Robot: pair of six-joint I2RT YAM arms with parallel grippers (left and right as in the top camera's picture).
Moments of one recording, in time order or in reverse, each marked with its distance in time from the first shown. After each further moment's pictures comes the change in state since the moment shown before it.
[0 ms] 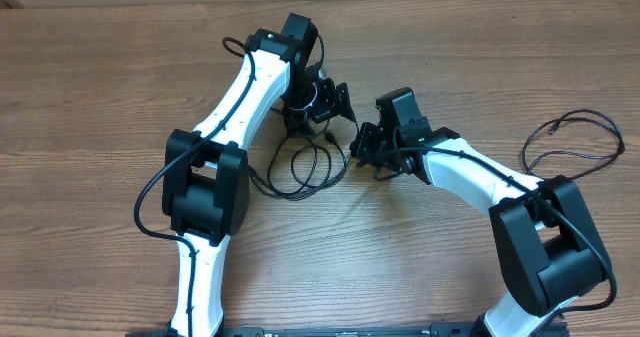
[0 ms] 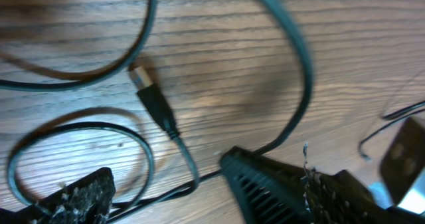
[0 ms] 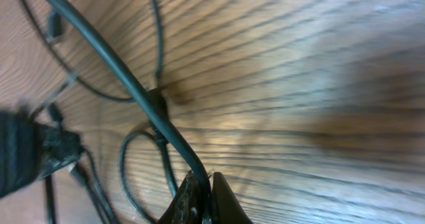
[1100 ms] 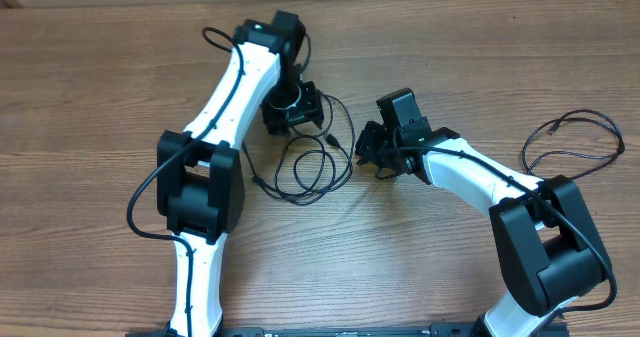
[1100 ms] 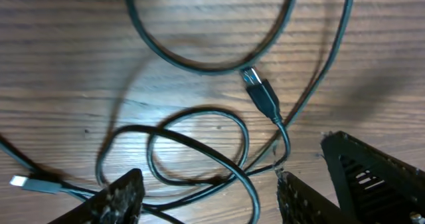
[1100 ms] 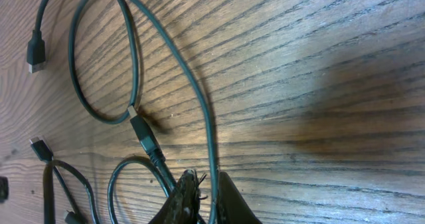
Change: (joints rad) left arm 0.037 0.000 0.061 -0.177 -0.217 0.047; right arm 0.000 0.000 0.000 -0.013 0.082 0.054
